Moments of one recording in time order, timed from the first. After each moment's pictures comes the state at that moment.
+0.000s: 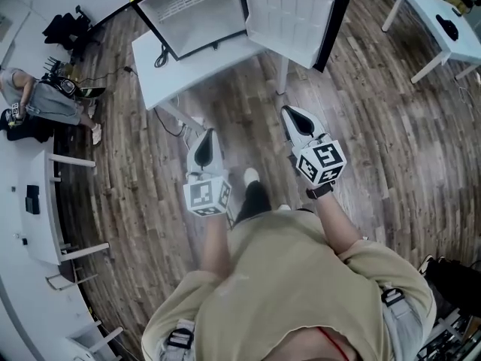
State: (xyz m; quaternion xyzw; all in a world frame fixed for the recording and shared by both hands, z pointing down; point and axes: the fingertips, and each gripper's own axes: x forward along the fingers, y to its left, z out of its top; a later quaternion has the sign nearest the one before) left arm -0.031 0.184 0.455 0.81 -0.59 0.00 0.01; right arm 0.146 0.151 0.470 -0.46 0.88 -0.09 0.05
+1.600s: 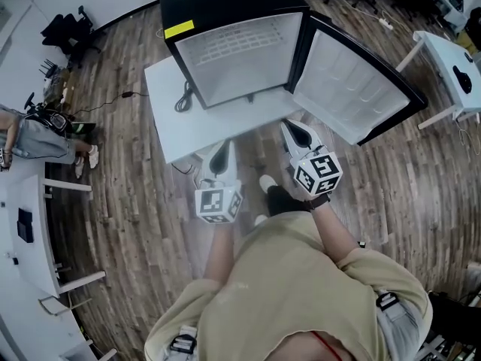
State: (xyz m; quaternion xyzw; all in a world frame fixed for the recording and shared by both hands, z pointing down) left arm -0.158 -0.104 0.453 0.83 -0.55 -0.04 0.05; right arm -0.027 -0.145 0.460 -0.44 0.89 -0.08 0.02
